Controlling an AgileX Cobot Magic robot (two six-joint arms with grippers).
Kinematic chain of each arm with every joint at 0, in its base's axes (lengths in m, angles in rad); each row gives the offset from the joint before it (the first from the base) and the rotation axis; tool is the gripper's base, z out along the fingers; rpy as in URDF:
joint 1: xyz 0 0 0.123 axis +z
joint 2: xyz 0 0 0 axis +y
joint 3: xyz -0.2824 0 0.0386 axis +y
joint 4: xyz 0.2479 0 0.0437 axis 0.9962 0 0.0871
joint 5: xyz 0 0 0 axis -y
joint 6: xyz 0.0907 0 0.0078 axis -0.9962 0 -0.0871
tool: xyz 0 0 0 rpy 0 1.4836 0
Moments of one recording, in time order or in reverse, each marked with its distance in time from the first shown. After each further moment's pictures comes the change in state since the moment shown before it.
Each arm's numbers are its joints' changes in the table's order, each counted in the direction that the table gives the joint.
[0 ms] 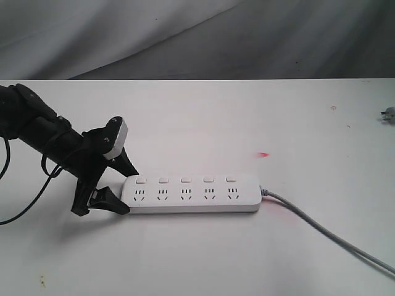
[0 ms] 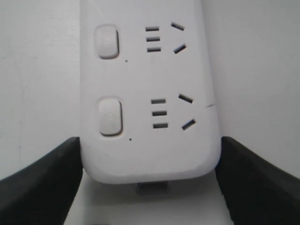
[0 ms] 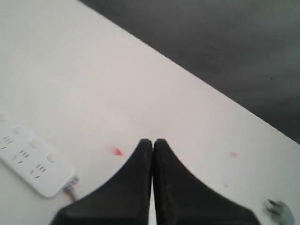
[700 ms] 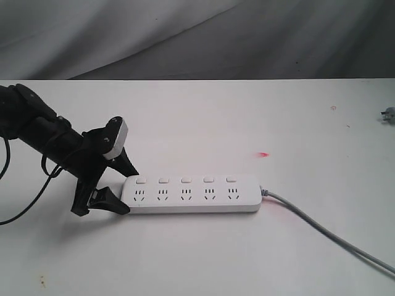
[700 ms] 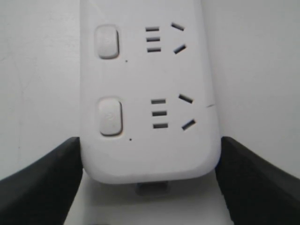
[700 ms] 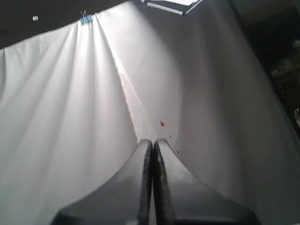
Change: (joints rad) left arm 0.000 0.000 0.000 0.000 -0.002 0.000; right arm 0.000 -0.992 0.955 -0.195 1.171 -0.937
